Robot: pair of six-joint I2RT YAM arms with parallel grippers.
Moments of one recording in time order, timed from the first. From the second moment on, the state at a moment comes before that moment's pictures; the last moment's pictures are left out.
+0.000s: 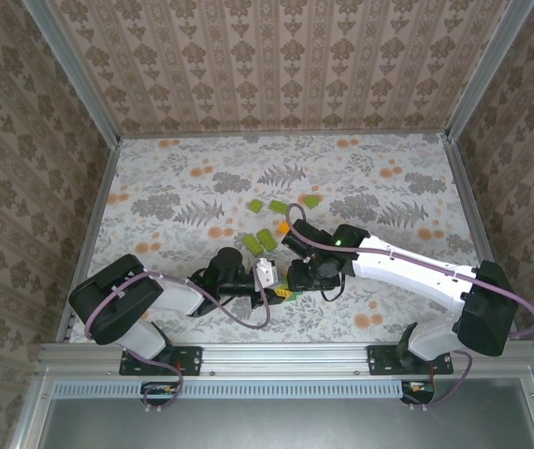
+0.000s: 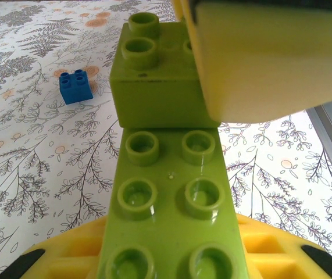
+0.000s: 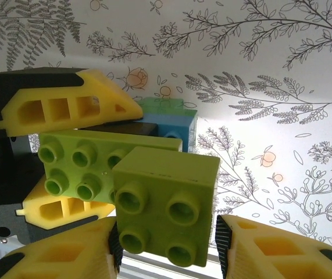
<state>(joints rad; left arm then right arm) -0.88 1.53 0.32 0.78 0.60 0.30 0.92 1.42 1.13 -0.99 -0.04 0.85</state>
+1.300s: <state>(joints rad) -0.88 1.54 0.34 0.78 0.60 0.30 0.90 1.47 1.18 -1.01 -0.02 0.78</state>
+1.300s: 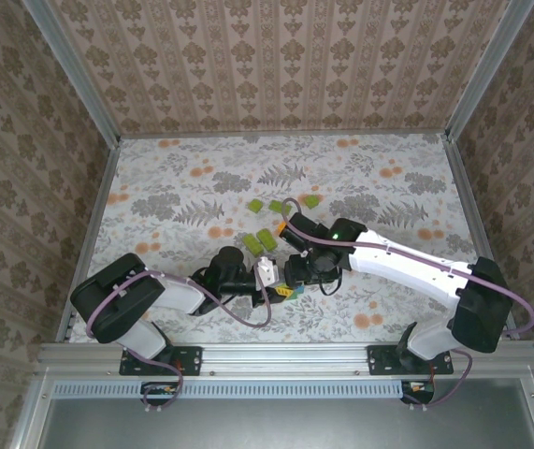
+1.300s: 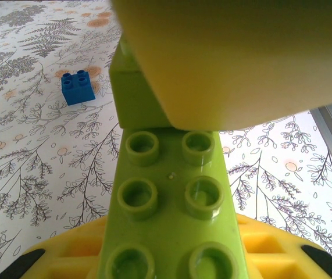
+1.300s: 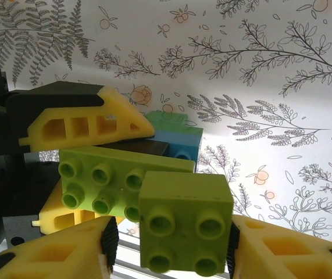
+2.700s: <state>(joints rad) -0.88 1.55 0.35 0.77 0.60 0.30 0.90 1.56 1.29 -1.13 0.04 0.76</state>
